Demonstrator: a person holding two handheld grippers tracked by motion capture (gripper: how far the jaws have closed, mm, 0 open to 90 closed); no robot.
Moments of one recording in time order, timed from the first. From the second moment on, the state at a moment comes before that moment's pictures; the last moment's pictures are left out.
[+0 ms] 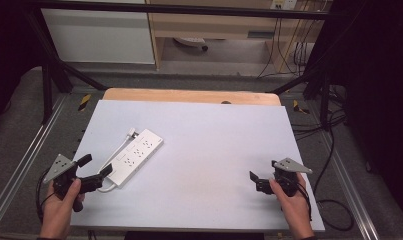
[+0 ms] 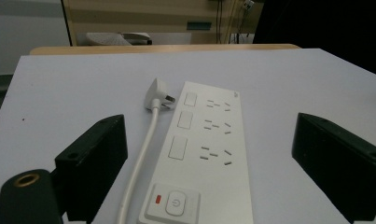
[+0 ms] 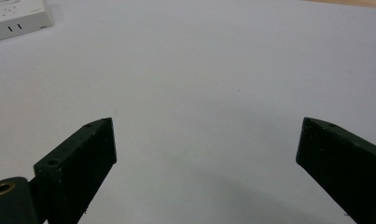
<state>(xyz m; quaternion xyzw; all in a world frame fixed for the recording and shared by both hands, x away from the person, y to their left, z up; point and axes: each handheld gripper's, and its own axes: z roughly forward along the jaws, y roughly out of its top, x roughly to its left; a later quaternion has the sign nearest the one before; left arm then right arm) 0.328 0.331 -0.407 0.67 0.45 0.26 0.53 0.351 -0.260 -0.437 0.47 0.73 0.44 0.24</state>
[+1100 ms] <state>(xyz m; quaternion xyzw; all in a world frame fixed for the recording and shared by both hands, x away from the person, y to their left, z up) 0.318 0.313 -0.381 0.67 0.42 0.29 0.54 0.347 -0.266 -0.427 0.47 0.70 0.47 0.26</state>
